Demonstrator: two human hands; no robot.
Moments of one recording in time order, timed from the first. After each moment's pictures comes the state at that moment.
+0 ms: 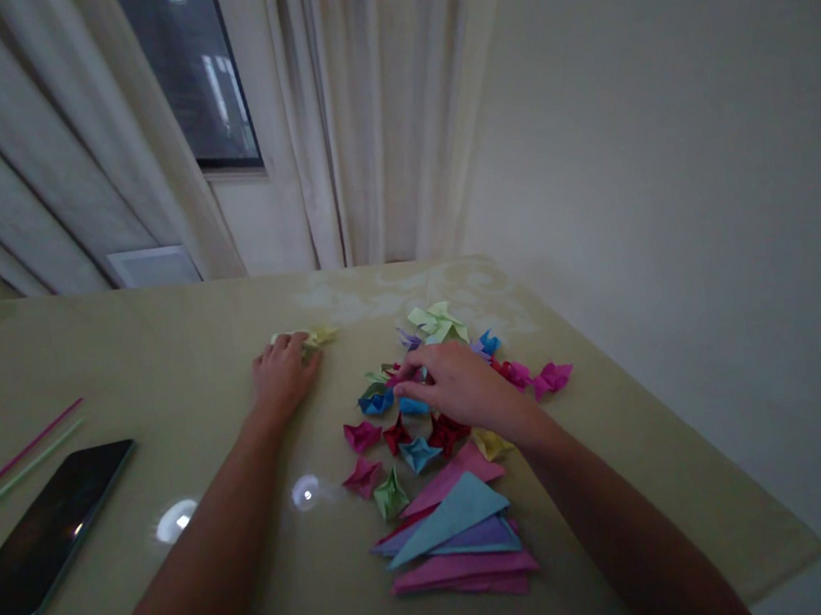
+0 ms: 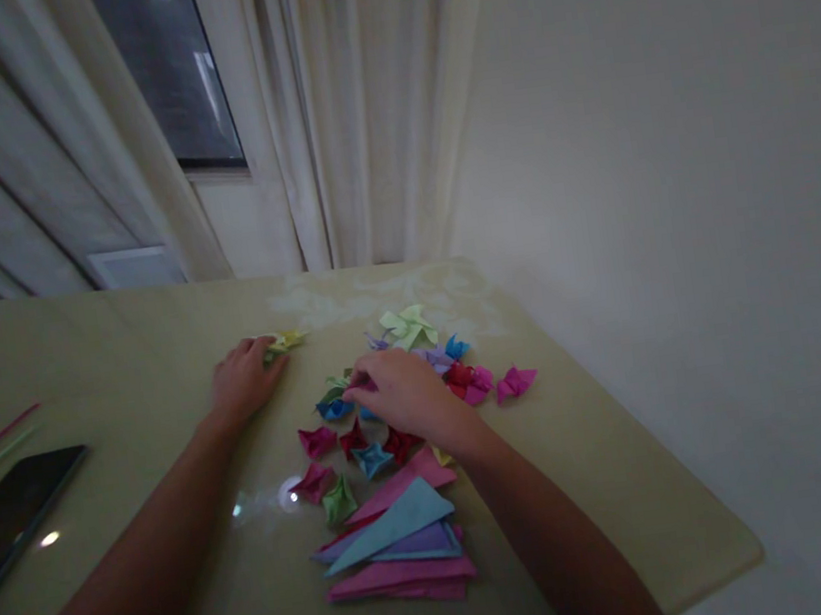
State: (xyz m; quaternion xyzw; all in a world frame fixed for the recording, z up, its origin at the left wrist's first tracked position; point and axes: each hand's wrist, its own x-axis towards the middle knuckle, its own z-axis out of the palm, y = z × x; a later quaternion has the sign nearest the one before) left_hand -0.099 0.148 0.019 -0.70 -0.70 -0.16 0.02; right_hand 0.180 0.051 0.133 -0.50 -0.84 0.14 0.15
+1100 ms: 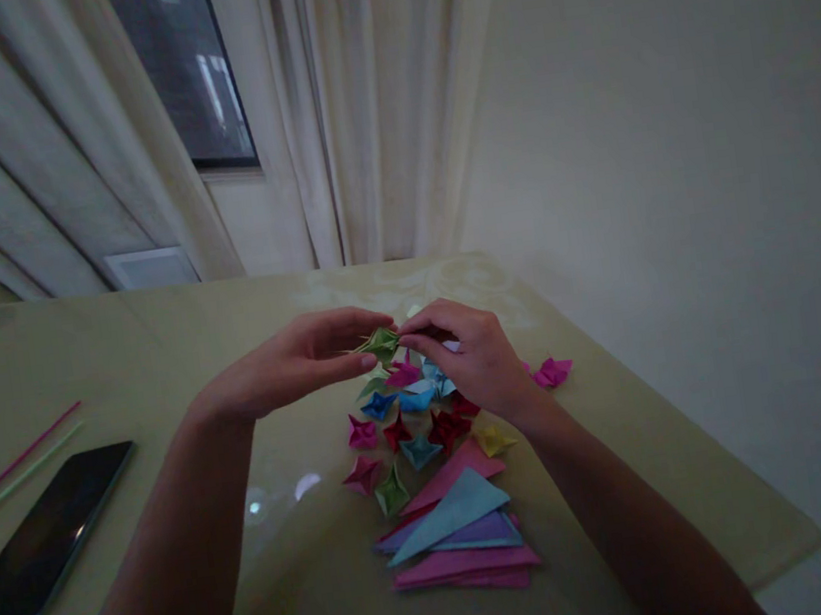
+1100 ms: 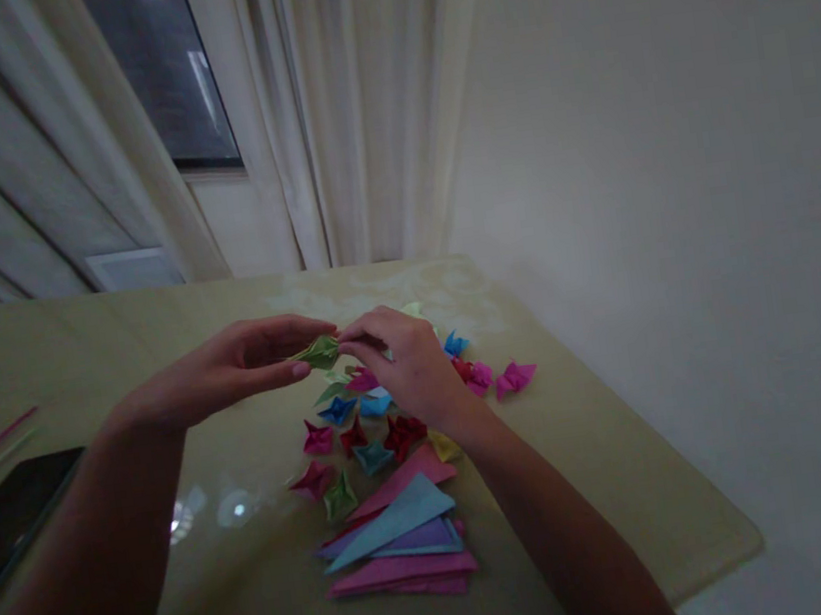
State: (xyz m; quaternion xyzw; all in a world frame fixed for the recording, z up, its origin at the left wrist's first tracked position) left_hand -0.058 0.080 0.170 -0.78 -0.30 -0.29 -0.47; right_hand 0.186 0.045 0.151 -0.38 -0.79 0.15 0.45
